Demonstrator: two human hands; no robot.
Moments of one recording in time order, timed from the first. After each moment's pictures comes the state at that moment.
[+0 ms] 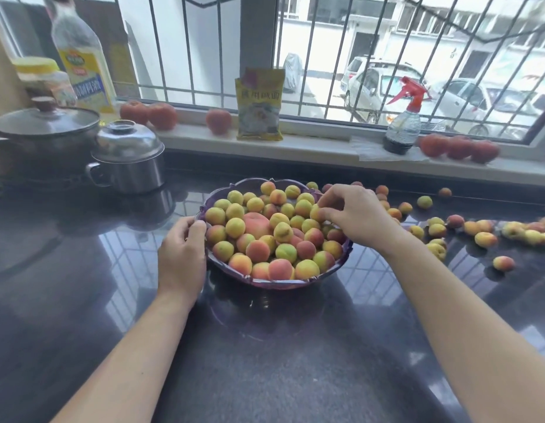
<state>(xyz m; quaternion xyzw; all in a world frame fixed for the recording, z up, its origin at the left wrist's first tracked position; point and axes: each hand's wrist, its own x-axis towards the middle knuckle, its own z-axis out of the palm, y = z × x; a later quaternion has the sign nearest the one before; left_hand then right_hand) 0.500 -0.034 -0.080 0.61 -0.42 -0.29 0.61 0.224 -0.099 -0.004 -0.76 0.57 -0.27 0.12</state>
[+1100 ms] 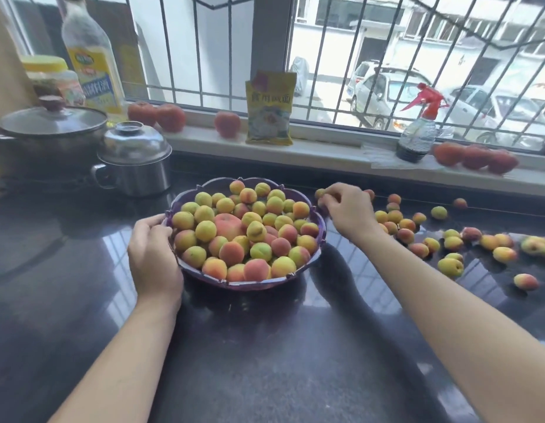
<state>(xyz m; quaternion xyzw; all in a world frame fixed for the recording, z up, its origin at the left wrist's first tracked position) 0.533 -0.046 -0.077 0.55 -0.24 -0.29 0.75 0.247 -0.166 -0.035 -0.71 0.61 -0.35 0.11</state>
